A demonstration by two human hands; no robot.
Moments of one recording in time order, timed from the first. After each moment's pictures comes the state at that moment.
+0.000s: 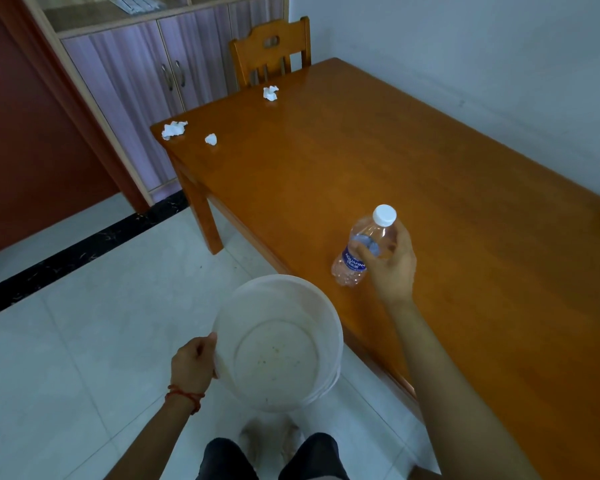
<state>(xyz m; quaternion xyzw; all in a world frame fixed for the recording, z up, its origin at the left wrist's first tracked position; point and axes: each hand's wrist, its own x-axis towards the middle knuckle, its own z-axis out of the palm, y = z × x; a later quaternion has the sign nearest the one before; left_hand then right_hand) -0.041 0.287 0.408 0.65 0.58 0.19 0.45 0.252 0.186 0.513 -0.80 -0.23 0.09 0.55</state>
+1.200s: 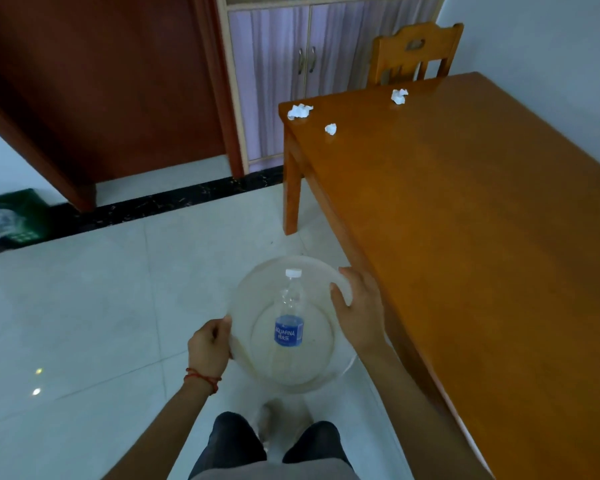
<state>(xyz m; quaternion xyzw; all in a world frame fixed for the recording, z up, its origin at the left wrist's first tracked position) -0.126 0.286 0.418 0.54 0.68 0.28 0.41 0.108 0.255 0.457 -0.78 -0.51 0.15 0.32</state>
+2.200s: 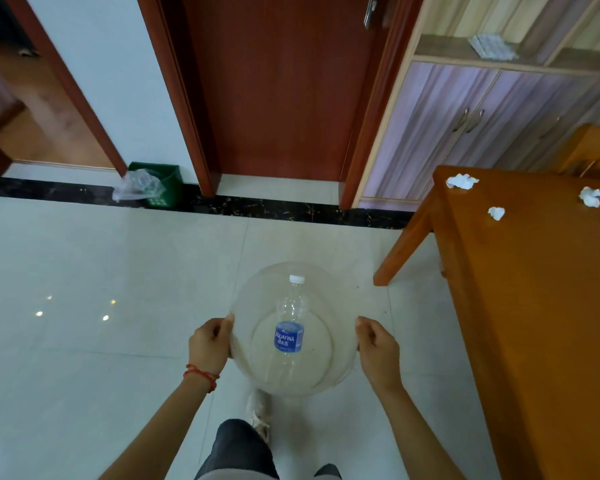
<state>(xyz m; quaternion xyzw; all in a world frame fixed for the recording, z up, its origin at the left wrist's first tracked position) -0.300 0.393 0.418 0.37 0.77 0.37 0.37 -0.041 0.411 0.416 -0.71 -0.47 0.39 0.34</state>
